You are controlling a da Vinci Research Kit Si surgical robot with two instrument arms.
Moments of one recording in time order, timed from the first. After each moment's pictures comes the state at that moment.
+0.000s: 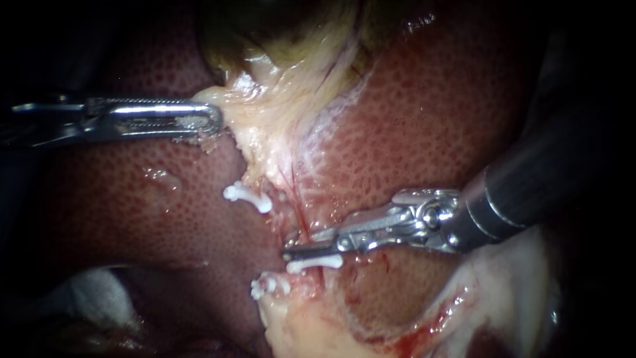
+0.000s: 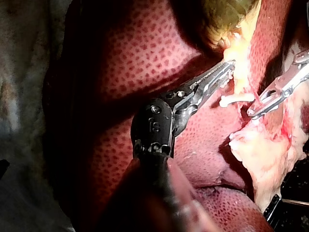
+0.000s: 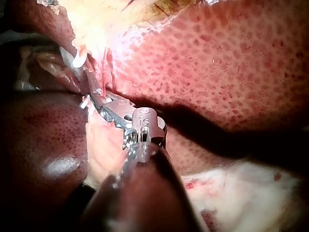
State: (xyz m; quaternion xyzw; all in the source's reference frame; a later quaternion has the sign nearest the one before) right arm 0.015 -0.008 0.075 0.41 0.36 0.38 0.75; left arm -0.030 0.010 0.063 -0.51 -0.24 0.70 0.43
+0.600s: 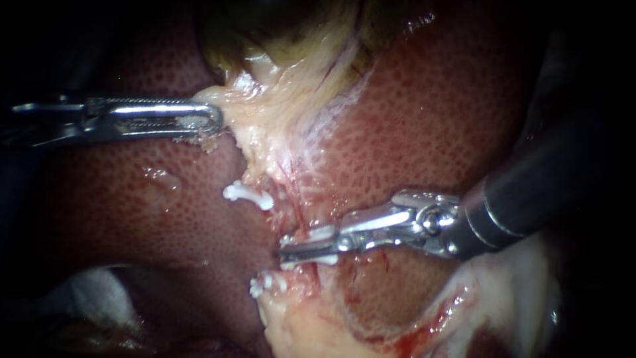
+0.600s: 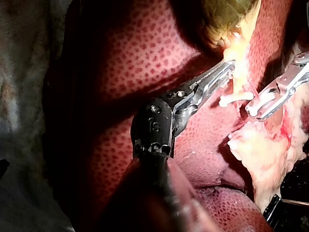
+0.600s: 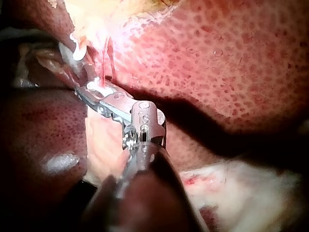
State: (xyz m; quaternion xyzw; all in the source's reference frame) right arm 0.016 -0.007 0.075 0.39 0.47 0.33 0.72; left arm -0.030 0.010 0.063 -0.51 -0.24 0.70 0.43
